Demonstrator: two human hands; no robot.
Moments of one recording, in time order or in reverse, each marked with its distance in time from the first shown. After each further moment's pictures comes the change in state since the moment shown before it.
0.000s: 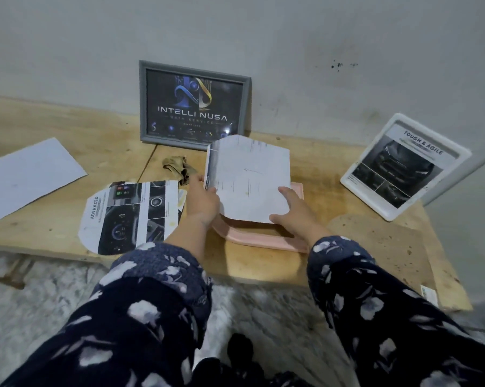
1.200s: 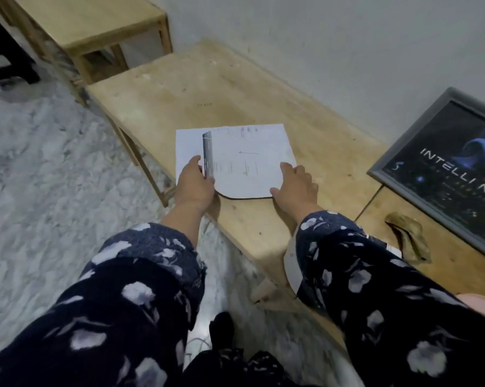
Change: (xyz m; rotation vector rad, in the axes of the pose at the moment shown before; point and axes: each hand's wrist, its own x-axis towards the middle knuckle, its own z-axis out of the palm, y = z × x) left_hand 0.130 -0.159 -0.413 0.227 0.550 -0.238; right_hand 0.090 -0.376 0.336 -0.602 -0.159 -0.604
